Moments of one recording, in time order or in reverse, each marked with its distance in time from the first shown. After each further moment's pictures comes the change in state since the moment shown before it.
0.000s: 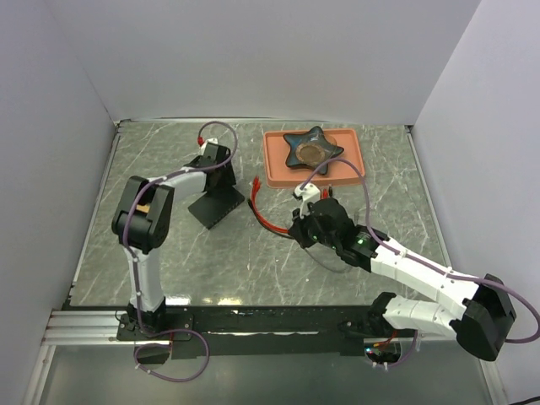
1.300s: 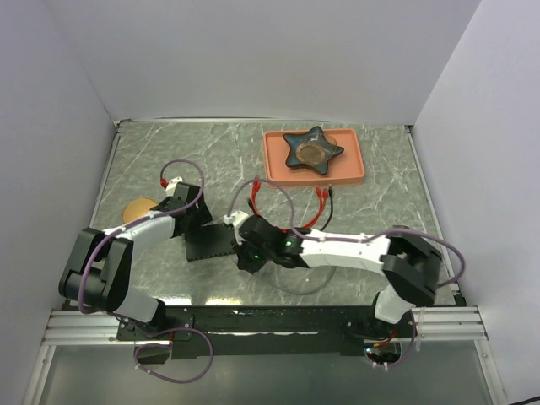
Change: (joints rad) left arm 0.043 -0.580 -0.673 -0.008 -0.051 -0.194; right arm 0.334 0.508 0.268 0.028 -0.083 0.098
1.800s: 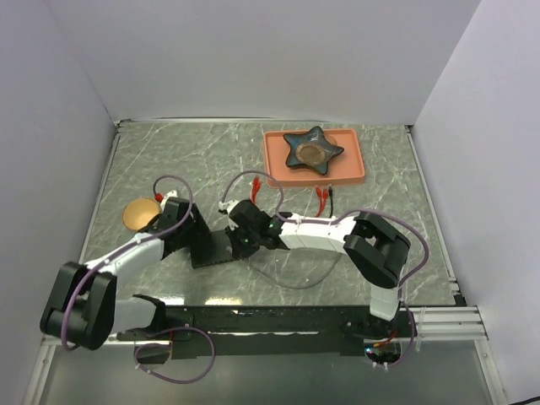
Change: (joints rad) left arm 0.001 -0.212 -0.172 0.013 0.145 -0.039; right arm -0.094 0.279 0.202 -0.024 -0.066 0.023
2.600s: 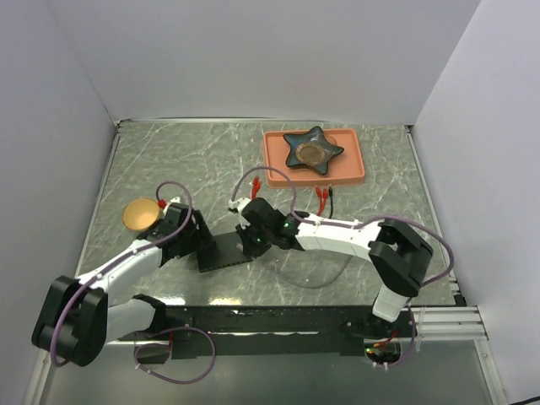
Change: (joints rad) left arm -0.056 -0.135 -0.042 -0.111 0.051 -0.059; right arm -0.035 -0.130 -0.064 -0.058 0.016 -0.067
